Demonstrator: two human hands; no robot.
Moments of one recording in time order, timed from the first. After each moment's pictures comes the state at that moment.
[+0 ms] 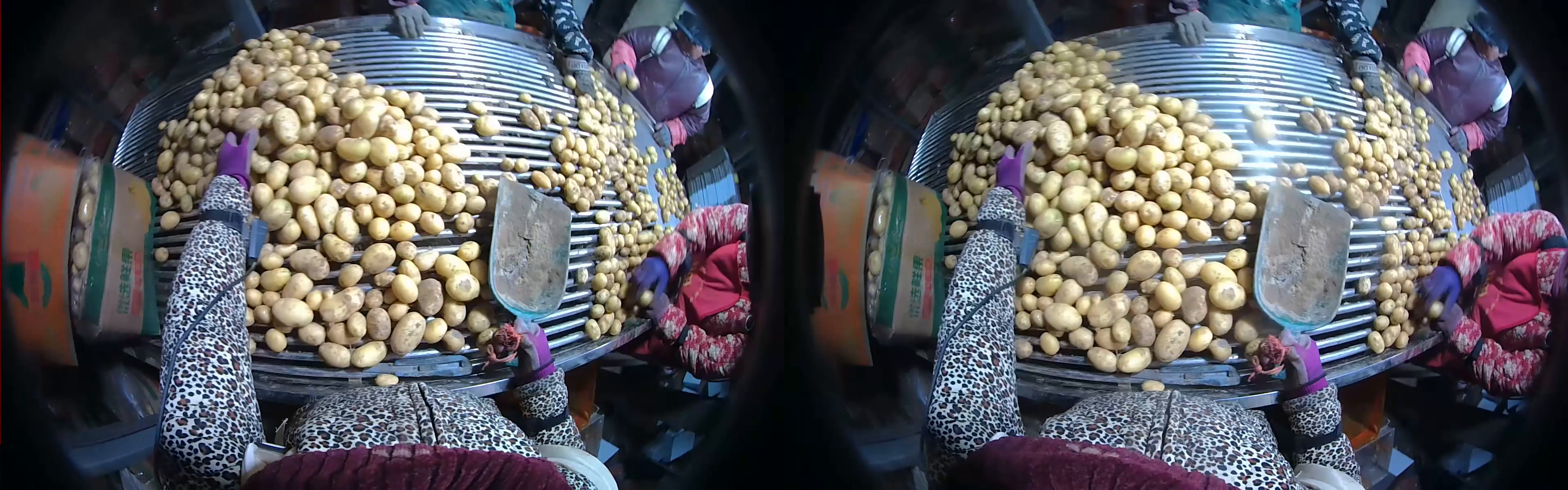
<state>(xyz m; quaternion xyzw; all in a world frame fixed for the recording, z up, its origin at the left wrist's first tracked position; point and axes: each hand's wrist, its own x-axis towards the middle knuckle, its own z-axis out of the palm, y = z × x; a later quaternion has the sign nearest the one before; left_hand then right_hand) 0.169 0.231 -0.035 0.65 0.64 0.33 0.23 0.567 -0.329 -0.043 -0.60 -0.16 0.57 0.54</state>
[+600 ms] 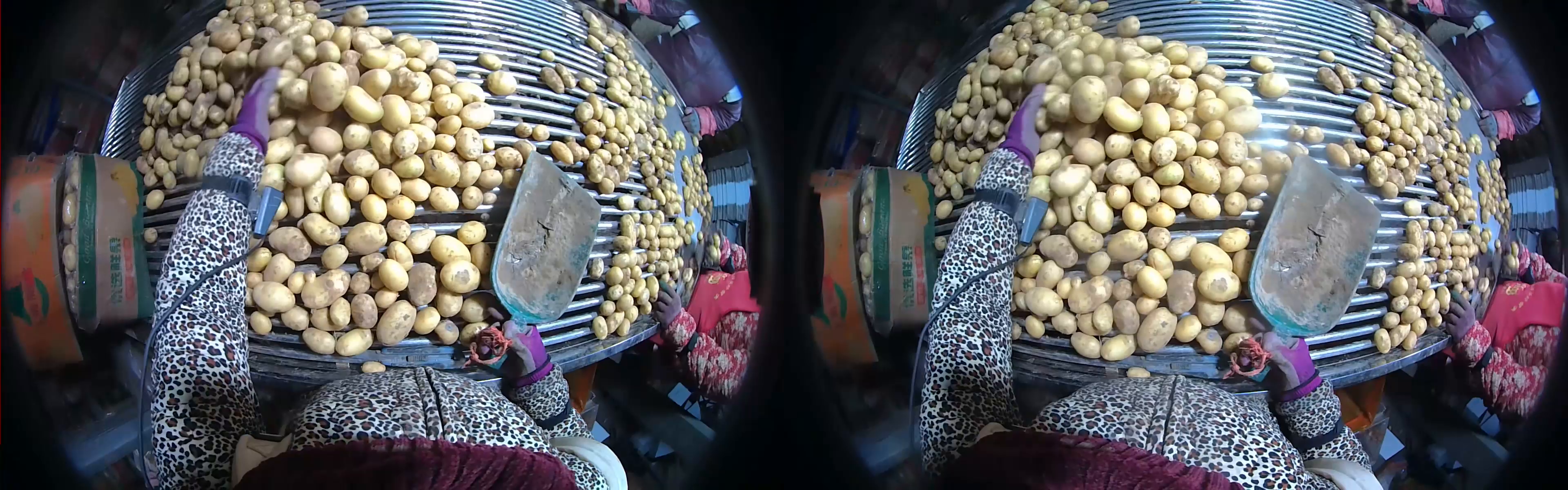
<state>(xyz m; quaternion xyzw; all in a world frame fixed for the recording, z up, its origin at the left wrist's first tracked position) 0.267 0.193 -0.018 0.77 0.47 0.27 0.34 0.555 -0.316 -0.021 -0.49 0.02 0.66 0.57</state>
